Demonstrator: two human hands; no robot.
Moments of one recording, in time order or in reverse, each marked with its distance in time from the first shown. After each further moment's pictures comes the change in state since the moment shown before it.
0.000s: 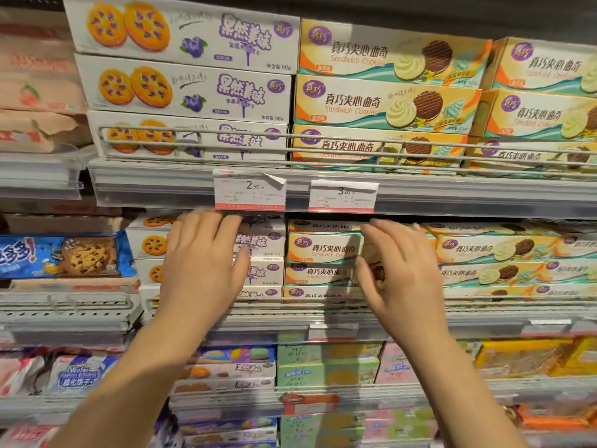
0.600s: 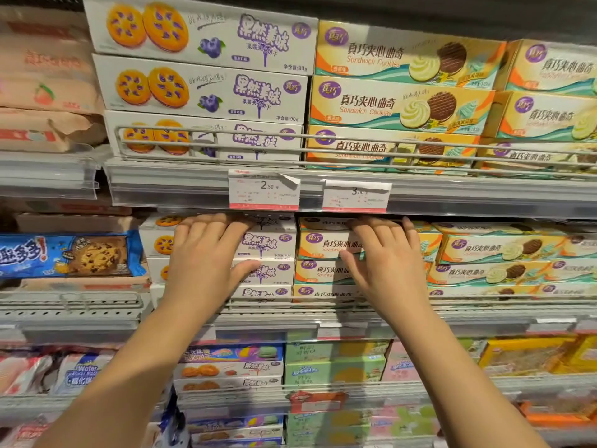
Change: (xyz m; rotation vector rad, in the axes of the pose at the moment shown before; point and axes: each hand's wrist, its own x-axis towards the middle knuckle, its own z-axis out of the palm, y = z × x) left_hand 0.002 -0.030 0.019 0.024 -0.017 0.089; right_hand 0.019 -0.006 0.032 -0.243 -0.166 0.033
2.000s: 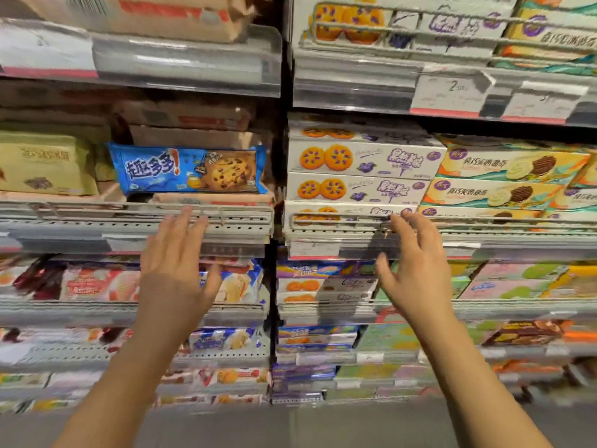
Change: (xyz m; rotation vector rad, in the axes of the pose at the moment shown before) left_hand -0.203 -0.199 -0.018 -0.129 -0.182 -0.222; right_hand -0.097 -0.181 0.037 0.266 -0.126 0.198
